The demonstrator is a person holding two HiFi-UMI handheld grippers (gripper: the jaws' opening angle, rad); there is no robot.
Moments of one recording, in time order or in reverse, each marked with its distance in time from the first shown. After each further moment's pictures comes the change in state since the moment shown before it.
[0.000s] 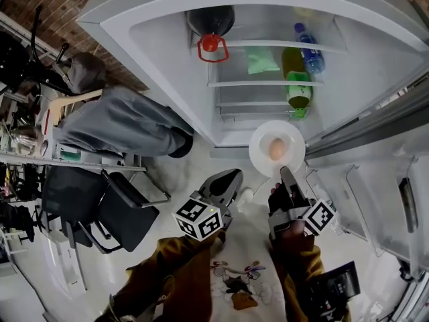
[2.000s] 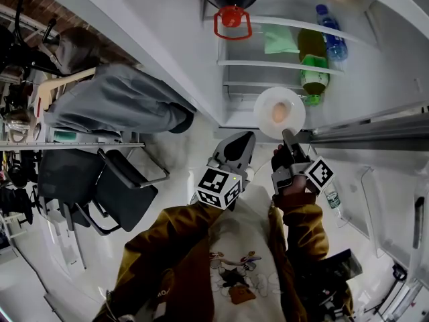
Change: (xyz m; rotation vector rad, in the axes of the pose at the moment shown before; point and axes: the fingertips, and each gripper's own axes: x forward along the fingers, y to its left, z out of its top) left arm 0.056 0.059 0.010 0.149 -0.100 0.097; right arm 0.092 -0.072 0.015 0.019 0.021 -0.119
